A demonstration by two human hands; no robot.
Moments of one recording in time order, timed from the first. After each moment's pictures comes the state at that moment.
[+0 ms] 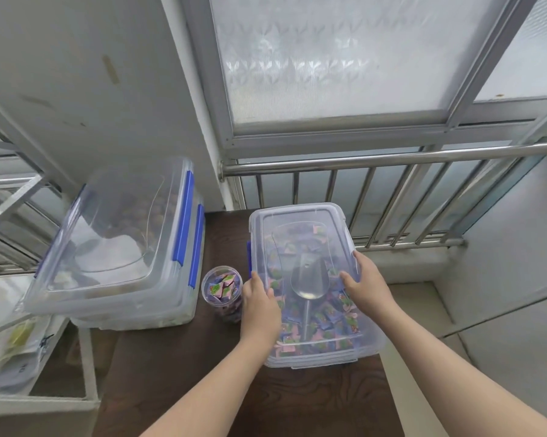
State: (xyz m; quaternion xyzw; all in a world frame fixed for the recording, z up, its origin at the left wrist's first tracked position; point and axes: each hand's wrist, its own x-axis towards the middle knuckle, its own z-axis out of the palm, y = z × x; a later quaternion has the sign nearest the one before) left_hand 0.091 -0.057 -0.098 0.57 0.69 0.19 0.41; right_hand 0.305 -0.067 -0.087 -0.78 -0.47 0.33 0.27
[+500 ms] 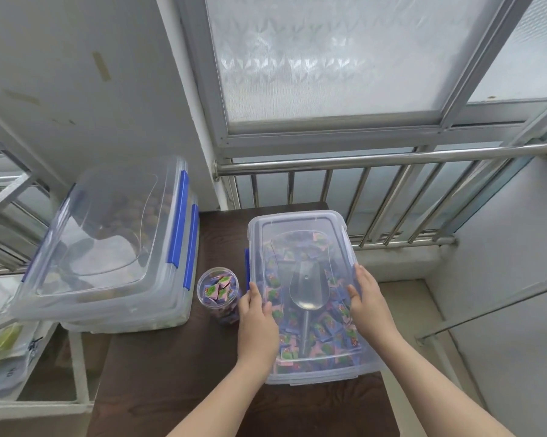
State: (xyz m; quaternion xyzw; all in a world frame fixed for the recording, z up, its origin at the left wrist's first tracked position) left_hand 0.087 -0.081 -0.103 0.56 0.68 0.22 0.43; right_hand 0.301 -0.096 -0.109 -0.78 -0.46 0.32 0.28
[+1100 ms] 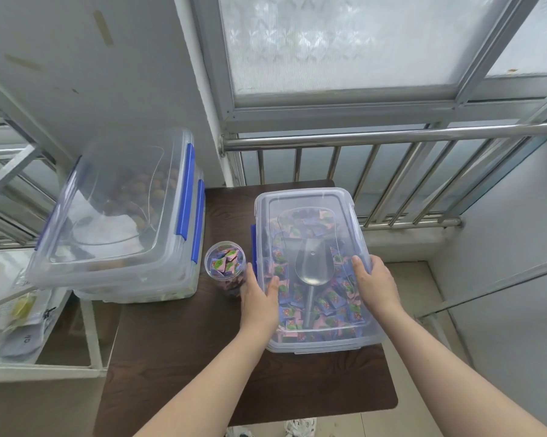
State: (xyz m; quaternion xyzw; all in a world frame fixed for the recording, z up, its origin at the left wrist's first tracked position) left_hand 0.076 -0.085 -0.109 0.48 0.69 0.22 0.49; right_hand 0.303 -0.099 -0.121 -0.83 -0.36 0.31 0.29
